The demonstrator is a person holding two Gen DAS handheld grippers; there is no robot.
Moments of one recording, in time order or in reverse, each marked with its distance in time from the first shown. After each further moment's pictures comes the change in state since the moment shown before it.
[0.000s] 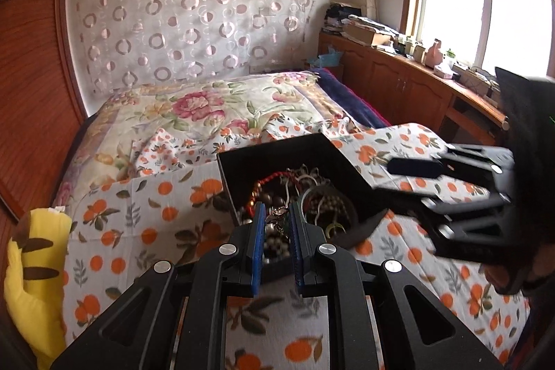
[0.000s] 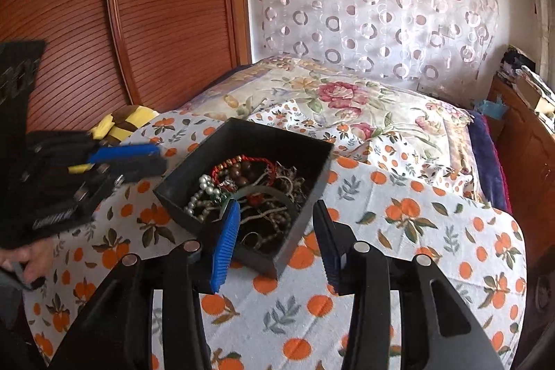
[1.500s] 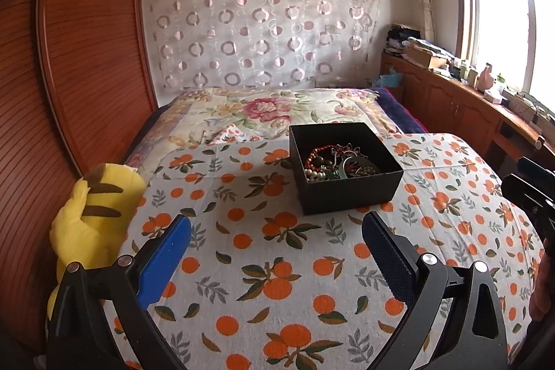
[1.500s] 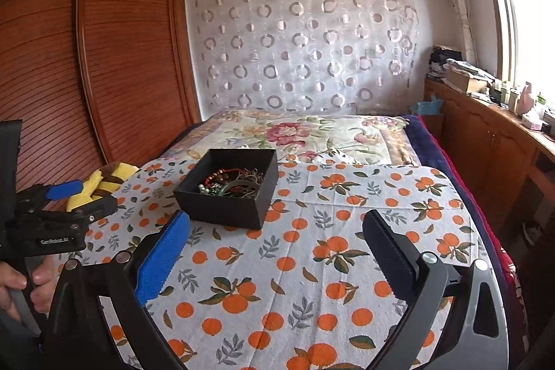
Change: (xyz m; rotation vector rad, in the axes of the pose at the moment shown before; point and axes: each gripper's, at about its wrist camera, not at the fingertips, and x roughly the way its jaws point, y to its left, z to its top) left arm -0.097 -0.013 -0.064 -0.118 -0.080 0.269; right arm -0.127 0.023 -0.073 0.199 -0.241 -0.206
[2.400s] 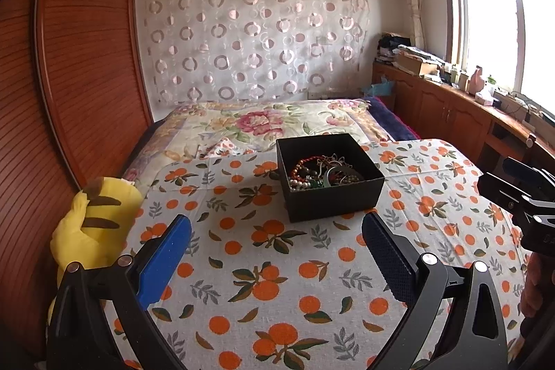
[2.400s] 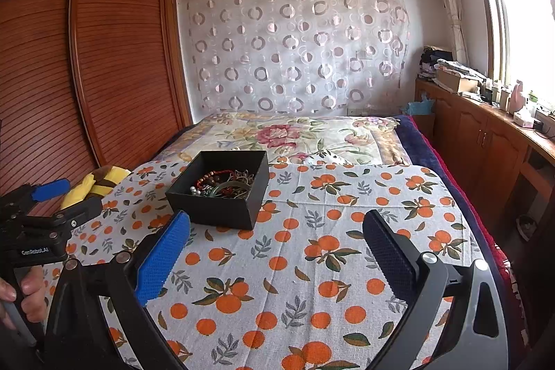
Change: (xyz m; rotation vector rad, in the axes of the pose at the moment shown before) left arm -0.019 -0.012 0.002 0.025 -0.052 -0.016; right arm 0.001 -0.002 -0.003 0.009 -0.012 -0.032
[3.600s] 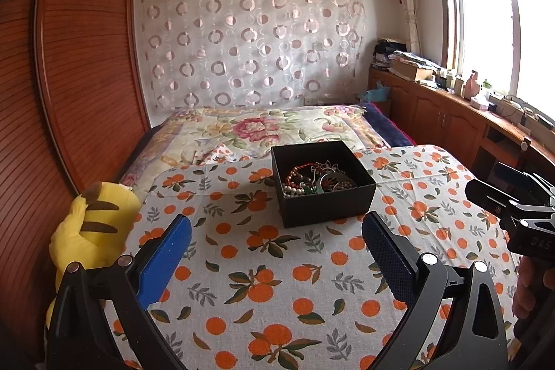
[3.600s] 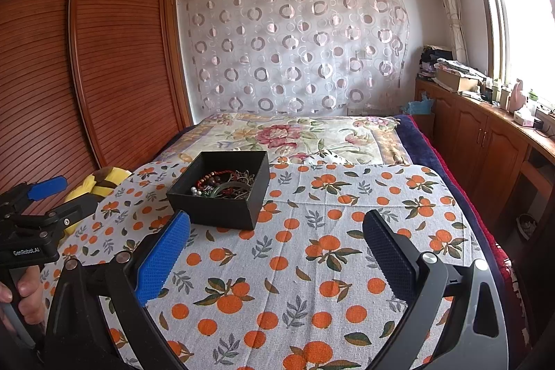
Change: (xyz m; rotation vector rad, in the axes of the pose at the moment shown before) left arm -0.010 -0.006 0.005 0.001 -0.021 -0.015; right arm -0.001 -0.001 0.000 0.001 -0.002 0.000
